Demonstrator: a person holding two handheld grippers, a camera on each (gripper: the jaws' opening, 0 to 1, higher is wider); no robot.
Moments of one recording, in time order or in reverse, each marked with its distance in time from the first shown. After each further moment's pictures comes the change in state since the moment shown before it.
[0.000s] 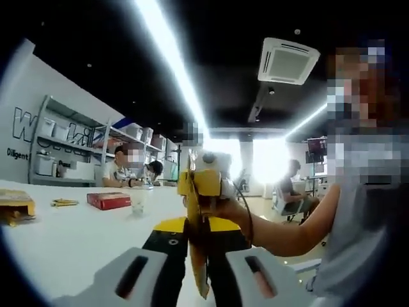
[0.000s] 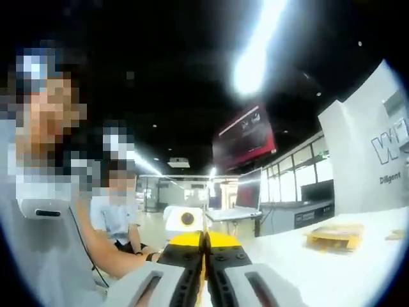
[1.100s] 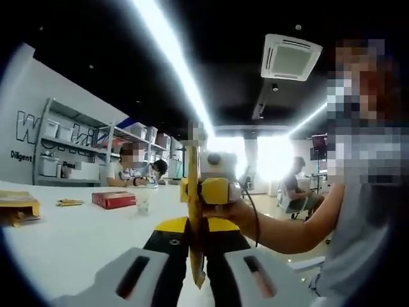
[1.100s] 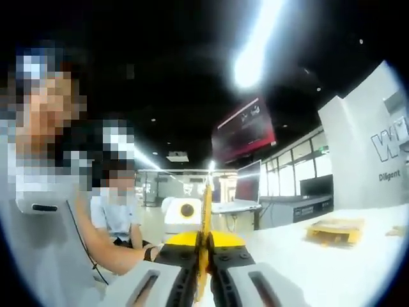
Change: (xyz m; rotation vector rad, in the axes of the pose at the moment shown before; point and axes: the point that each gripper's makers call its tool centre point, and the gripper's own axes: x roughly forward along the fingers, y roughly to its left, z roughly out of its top) left arm -0.001 0.001 -0.004 0.009 0.003 0.011; right arm 0.004 0.003 -0.015 0.016 0.053 -0.008
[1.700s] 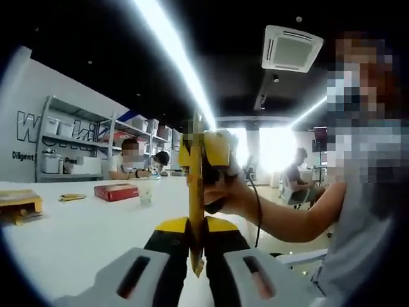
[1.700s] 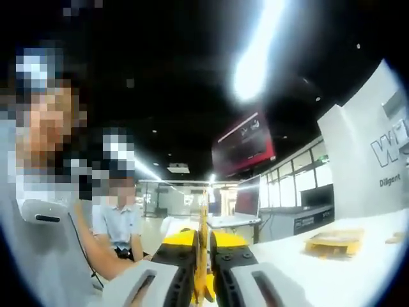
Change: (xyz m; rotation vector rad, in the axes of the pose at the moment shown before) left arm 0.001 0.017 -0.018 0.003 0.077 0.032; right arm -0.003 -0.008 0.027 -0.011 -0.083 0.007
